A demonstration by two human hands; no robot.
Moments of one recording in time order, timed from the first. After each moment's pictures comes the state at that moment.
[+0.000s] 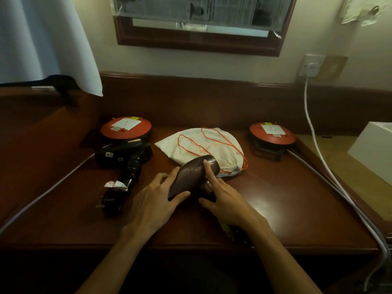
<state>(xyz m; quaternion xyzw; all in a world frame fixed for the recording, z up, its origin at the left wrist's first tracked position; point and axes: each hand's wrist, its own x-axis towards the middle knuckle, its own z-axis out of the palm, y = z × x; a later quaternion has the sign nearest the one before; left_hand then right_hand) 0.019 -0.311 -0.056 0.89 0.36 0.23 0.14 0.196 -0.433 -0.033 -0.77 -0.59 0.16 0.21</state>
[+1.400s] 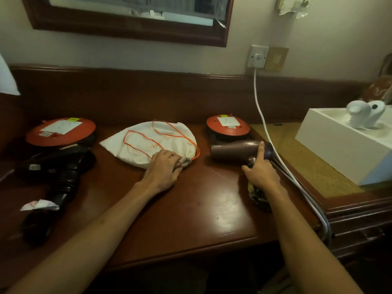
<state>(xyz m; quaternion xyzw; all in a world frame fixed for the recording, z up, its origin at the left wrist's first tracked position) 0.199 -0.274 -0.069 0.95 0.21 0.20 0.07 0.403 -0.506 -0.044 -0.95 -0.20 0.06 0.23</state>
